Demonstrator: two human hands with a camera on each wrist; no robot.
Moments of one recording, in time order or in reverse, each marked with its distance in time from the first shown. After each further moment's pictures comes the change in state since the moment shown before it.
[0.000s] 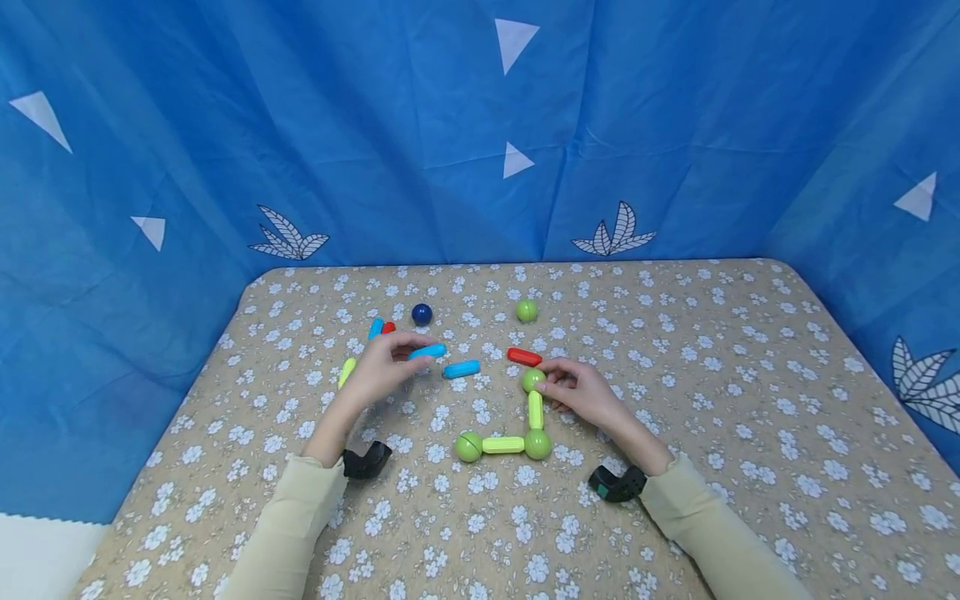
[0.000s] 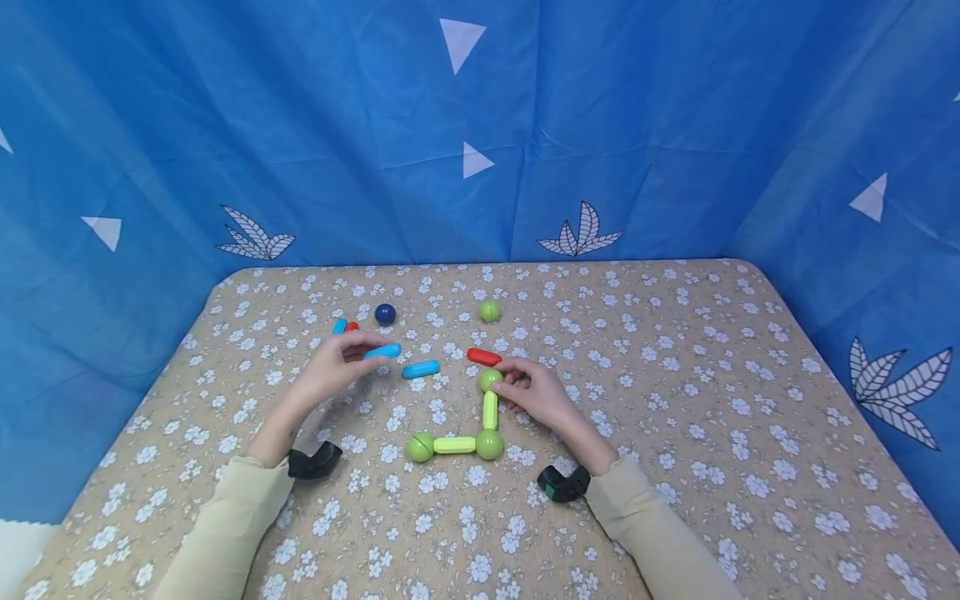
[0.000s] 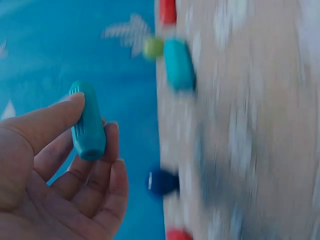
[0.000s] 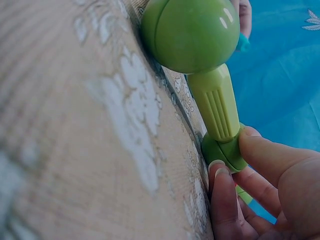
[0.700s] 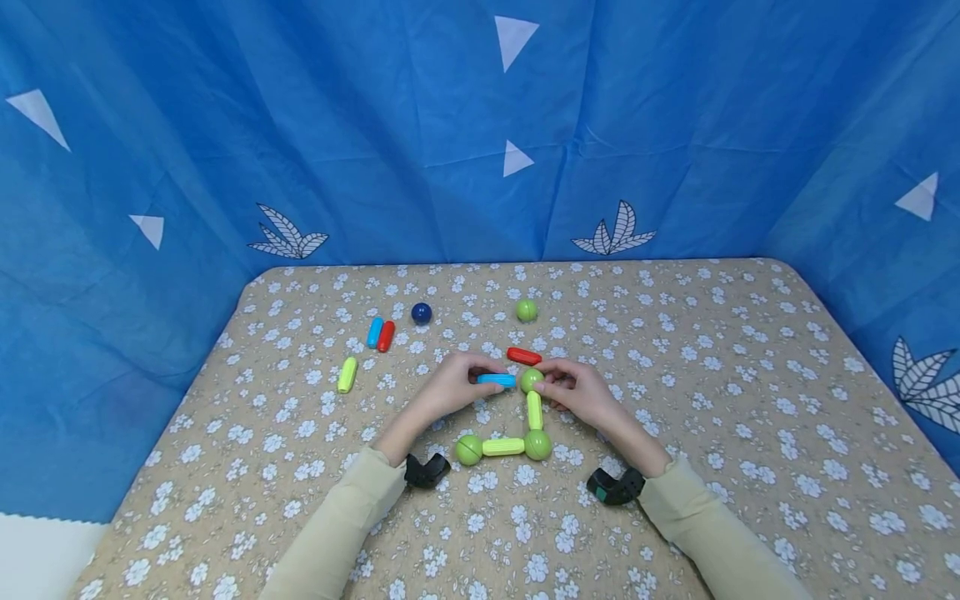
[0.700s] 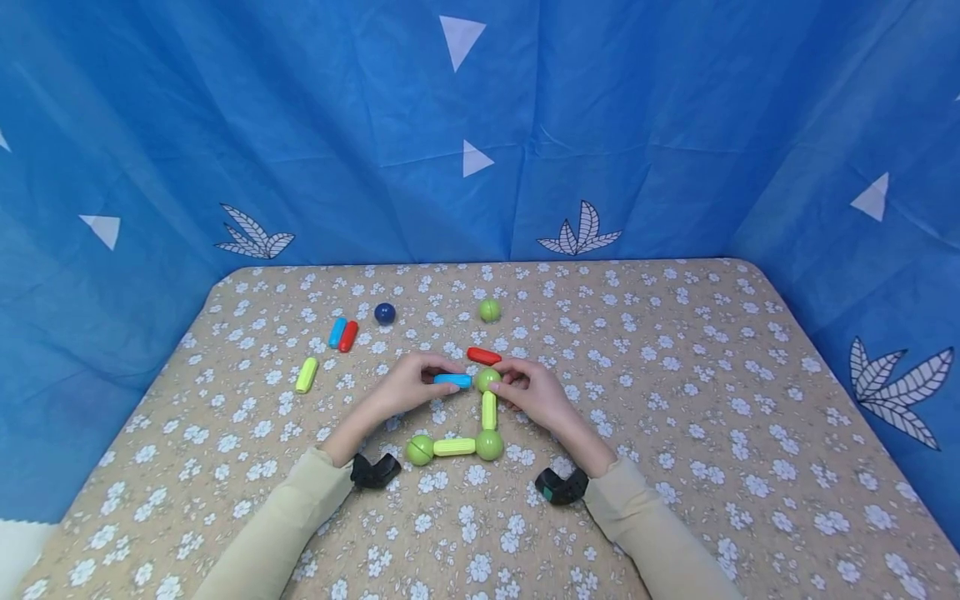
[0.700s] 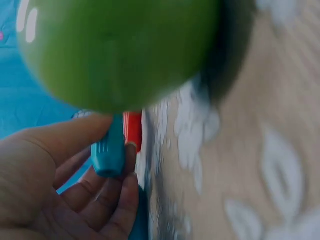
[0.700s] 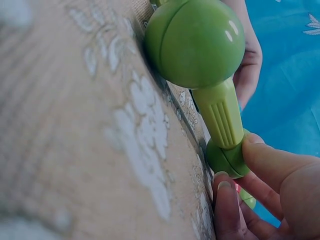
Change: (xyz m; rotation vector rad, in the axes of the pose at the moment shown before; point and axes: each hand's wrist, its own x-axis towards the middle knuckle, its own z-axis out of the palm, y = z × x) left_hand 0.025 0.012 0.086 0.068 -0.198 0.143; right_hand -0.002 -0.002 0.004 -0.012 0.029 -0.026
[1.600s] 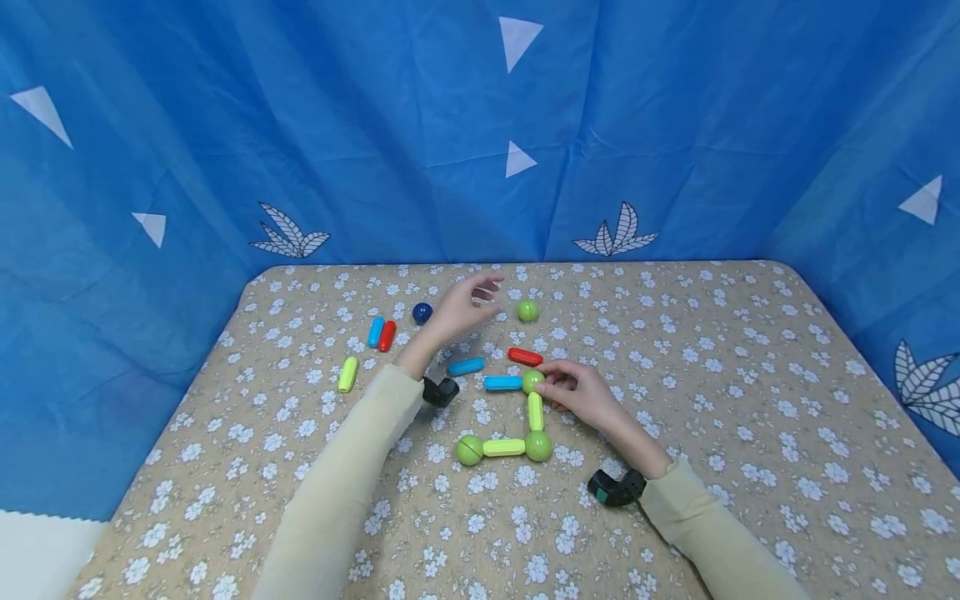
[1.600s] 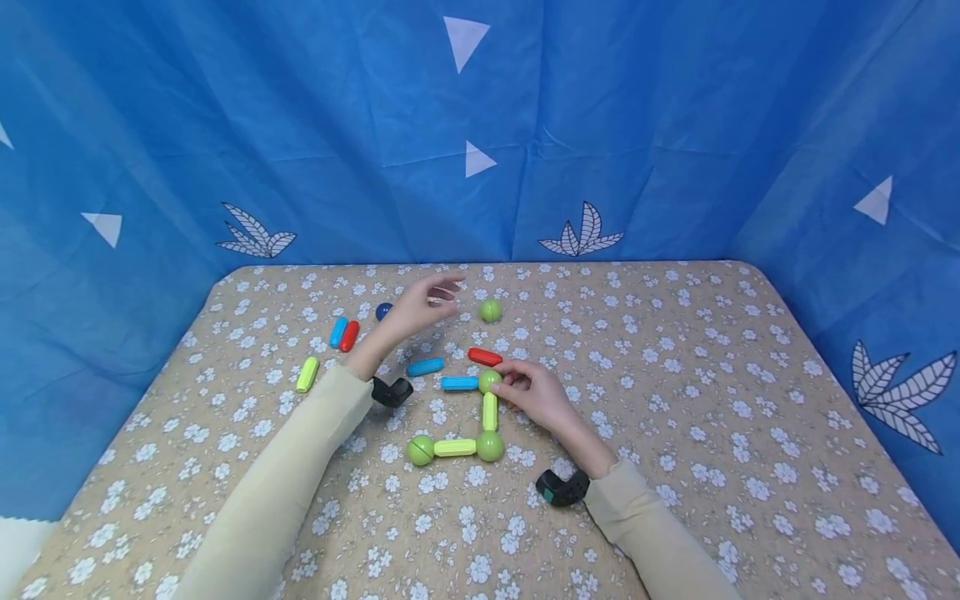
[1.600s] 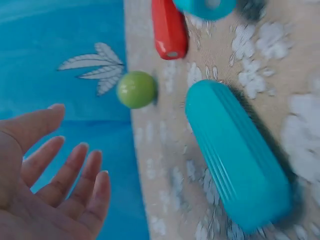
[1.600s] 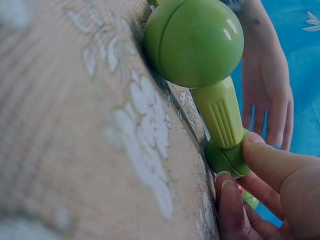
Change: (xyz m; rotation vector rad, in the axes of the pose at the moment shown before) left_hand 0.080 0.004 -0.046 -0.033 0.120 -0.058; right_hand 0.001 0.000 0.001 -0.030 0.017 0.019
